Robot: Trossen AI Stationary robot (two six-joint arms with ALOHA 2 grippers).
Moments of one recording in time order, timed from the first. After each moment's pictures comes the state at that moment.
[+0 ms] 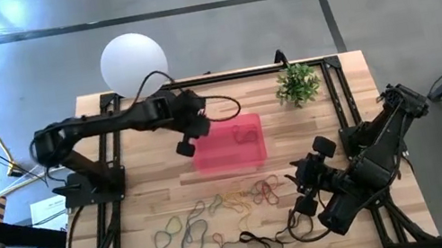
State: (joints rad) left arm 0.38 1.56 1.17 -0.63 0.06 0.72; right arm 0.77 1.63 1.69 -1.44 0.88 1.12
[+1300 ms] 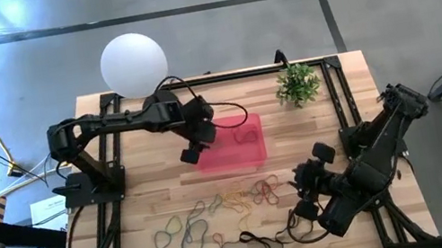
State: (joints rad) left arm 0.35 1.64 1.17 -0.64 0.23 0.67; right arm 0.79 1.63 1.58 -1.37 0.70 1.22
